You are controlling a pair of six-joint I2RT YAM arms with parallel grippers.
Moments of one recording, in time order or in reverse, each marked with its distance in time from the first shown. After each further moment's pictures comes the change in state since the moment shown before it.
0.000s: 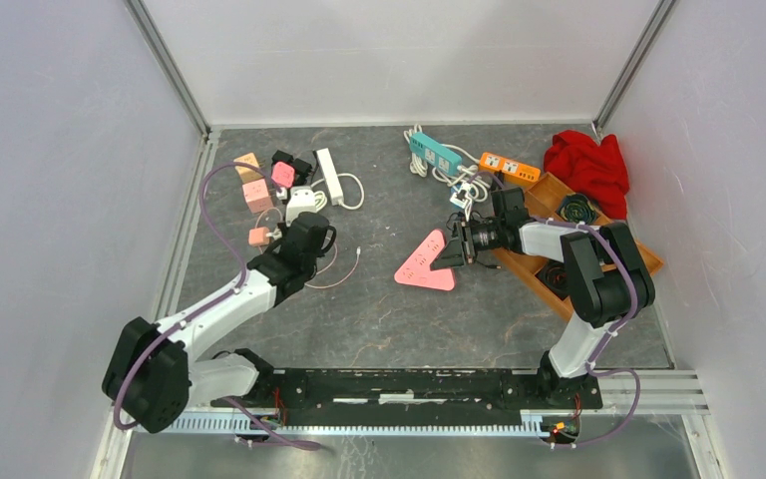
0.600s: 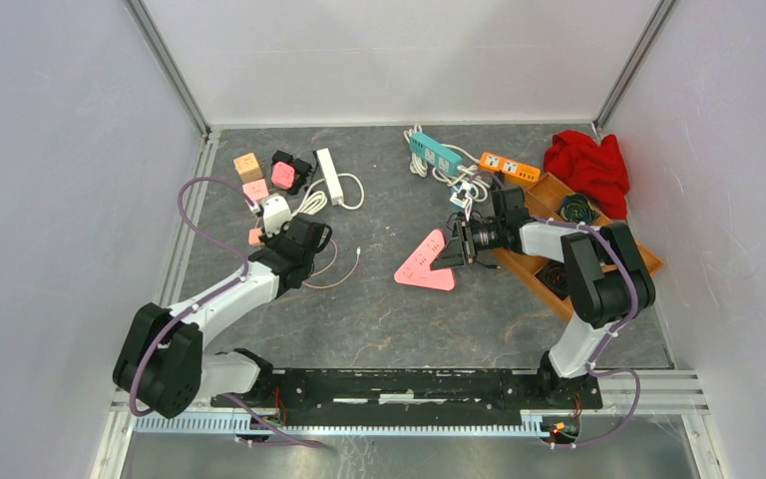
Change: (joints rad) left arm 0.082 0.069 -0.005 -0.103 -0.146 -0.312; right arm 0.000 -0.003 0.000 0.000 -0.007 0.000
